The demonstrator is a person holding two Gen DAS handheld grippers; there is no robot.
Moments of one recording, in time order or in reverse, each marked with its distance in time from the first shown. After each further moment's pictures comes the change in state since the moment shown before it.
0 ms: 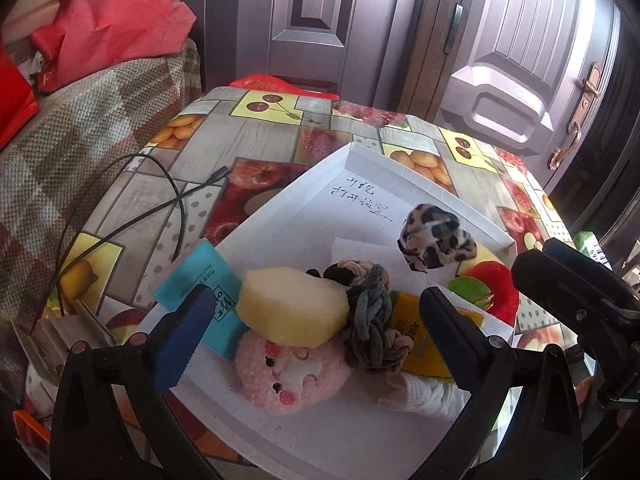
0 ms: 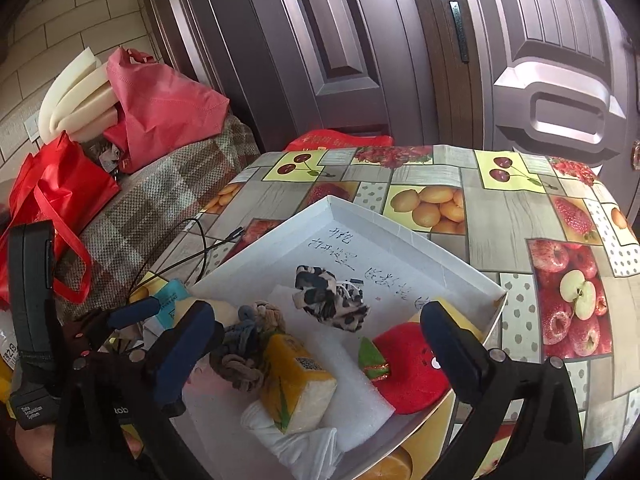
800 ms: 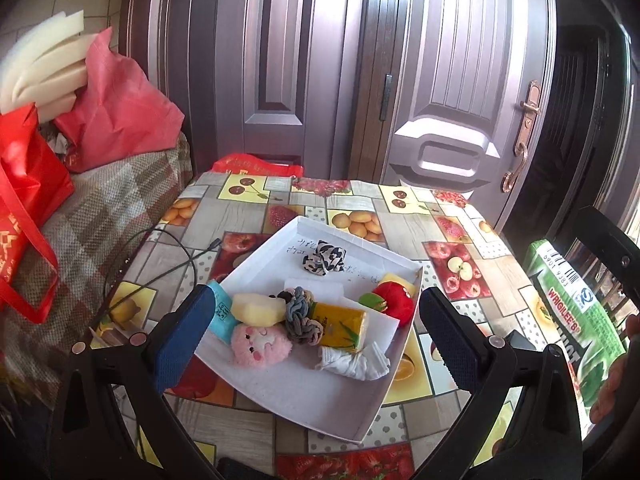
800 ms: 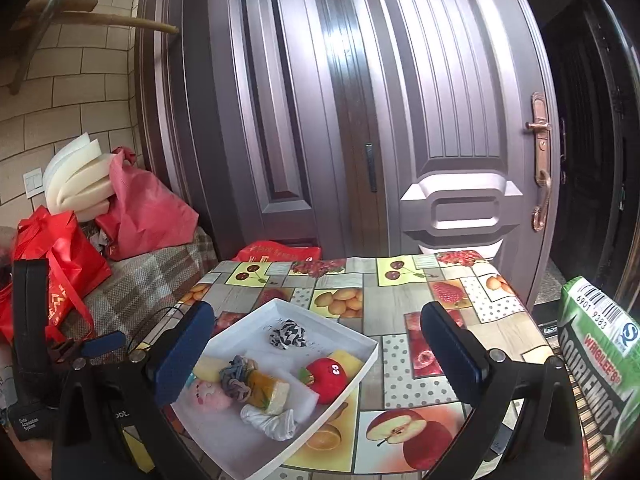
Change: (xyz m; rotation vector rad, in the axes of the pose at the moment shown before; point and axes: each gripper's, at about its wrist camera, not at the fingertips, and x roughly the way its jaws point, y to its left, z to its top) left arm -0.162 -0.048 -0.012 0.107 -0.227 -0.035; right arm -0.194 0.023 -0.011 0.028 -0.396 -0.279
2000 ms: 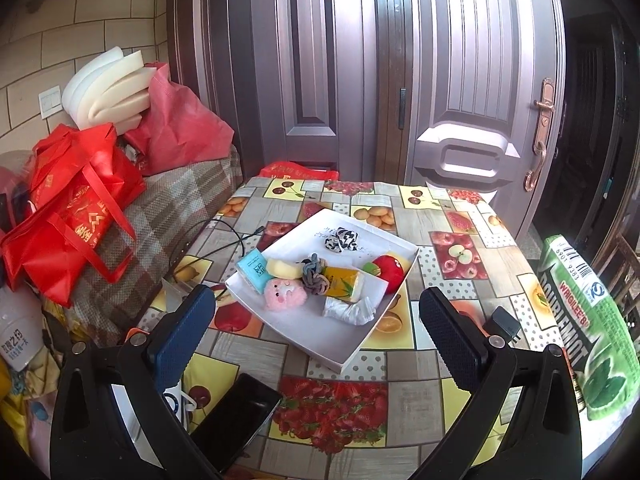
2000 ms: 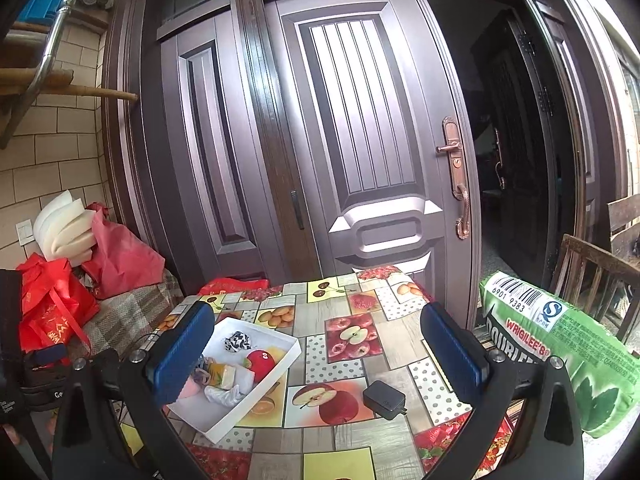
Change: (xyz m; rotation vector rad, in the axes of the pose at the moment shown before) left arm -0.117 -0.065 -0.041 -0.011 -0.019 0.187; right arm -0.147 -0.077 -0.011 0.088 -0.117 -0.118
